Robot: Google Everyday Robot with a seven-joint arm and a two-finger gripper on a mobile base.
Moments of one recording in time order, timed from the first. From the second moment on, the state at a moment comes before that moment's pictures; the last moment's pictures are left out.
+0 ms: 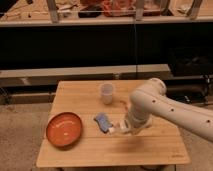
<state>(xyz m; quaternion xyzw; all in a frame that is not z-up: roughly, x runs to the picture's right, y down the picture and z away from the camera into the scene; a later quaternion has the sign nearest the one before) 0.106 0.184 0.681 -0.32 -0.10 -0.13 0.93</state>
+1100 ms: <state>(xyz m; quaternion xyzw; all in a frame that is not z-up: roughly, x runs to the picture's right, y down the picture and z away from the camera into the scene) 0.005 0.180 0.696 -0.31 -0.11 -0.15 0.93</state>
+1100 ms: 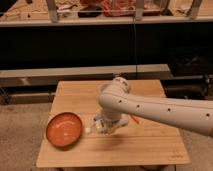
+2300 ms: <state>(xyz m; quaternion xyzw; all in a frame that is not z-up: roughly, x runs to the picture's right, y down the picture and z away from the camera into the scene) -0.090 0.177 0.715 -0.31 -0.12 -0.17 0.93</state>
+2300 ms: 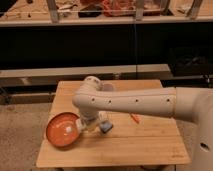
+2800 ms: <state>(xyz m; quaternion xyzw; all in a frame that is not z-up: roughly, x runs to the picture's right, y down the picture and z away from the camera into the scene) -0.125 0.174 0.730 -0.30 -0.12 -0.19 0.93</state>
